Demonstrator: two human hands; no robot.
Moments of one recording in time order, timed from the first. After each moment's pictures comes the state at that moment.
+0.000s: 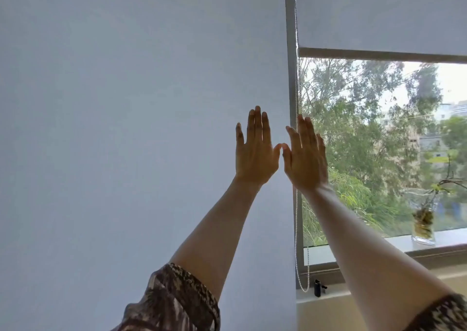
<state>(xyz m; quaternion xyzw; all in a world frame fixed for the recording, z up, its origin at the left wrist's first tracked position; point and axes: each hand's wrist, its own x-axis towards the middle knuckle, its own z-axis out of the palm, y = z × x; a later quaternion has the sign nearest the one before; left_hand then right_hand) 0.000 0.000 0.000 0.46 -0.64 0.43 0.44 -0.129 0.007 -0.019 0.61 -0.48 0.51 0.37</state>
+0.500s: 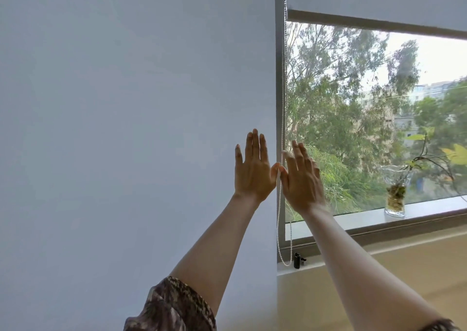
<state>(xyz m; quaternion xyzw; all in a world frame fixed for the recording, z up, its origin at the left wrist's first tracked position) -0.036 -0.041 -0.091 0.49 -0.73 0.30 0.38 -0.166 -0.017 -0.117 0.64 -0.54 0.46 0.29</state>
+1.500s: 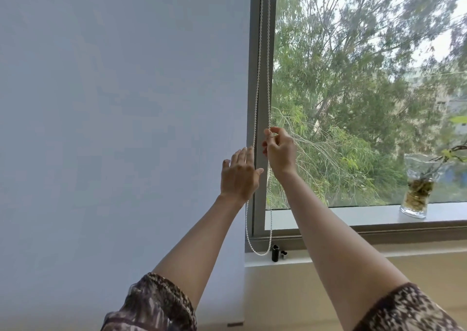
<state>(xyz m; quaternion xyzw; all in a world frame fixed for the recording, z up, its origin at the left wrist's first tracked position) -0.136 -0.148 -0.172 0.59 -0.71 0.22 0.32 -0.241 -0.154 -0.111 0.59 -0.43 0.66 -0.16</state>
